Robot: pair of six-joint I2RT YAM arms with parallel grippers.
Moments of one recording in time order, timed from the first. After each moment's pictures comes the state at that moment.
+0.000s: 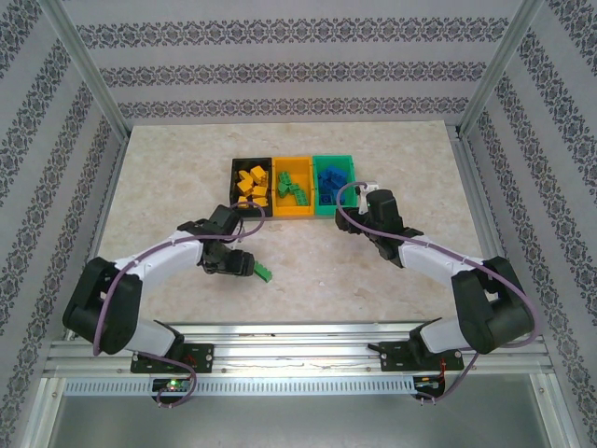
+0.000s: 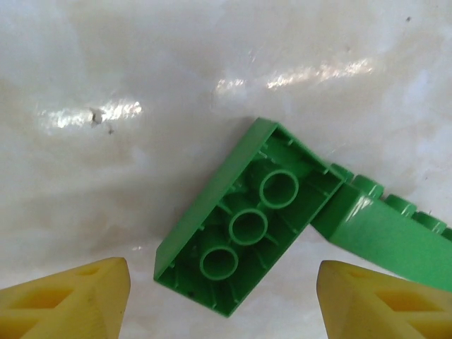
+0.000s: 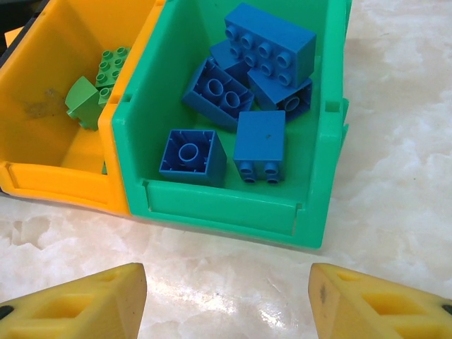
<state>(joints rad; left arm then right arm) -0.43 1.44 0.79 -0.68 0.12 -0.32 0.38 1.41 0.65 0.14 -0.05 0.29</state>
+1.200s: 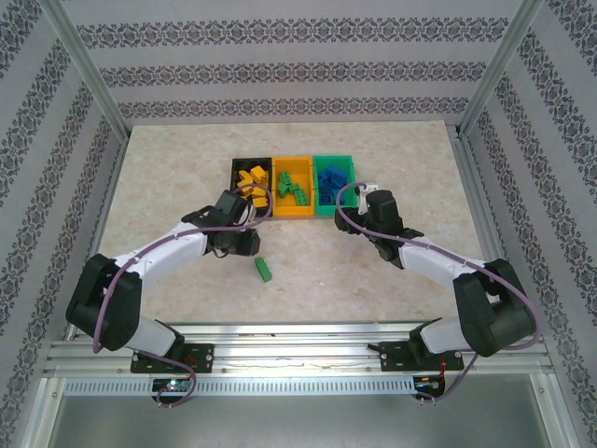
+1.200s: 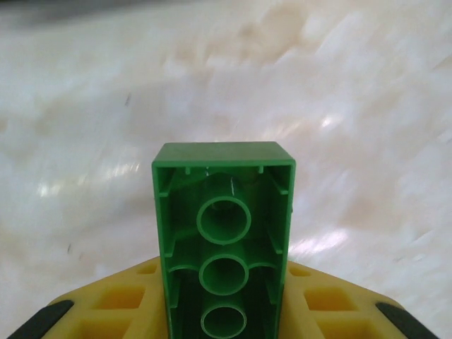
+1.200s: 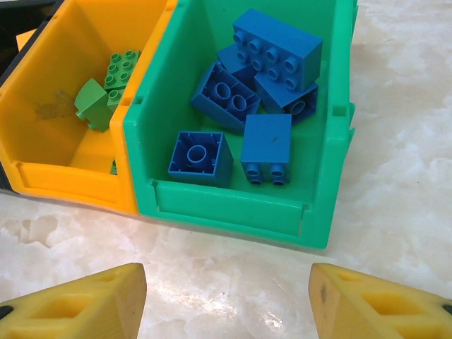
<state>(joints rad) -0.46 1.49 0.96 -0.53 0.13 -0.35 0.38 1.39 0.64 0.14 -0.04 0.29</state>
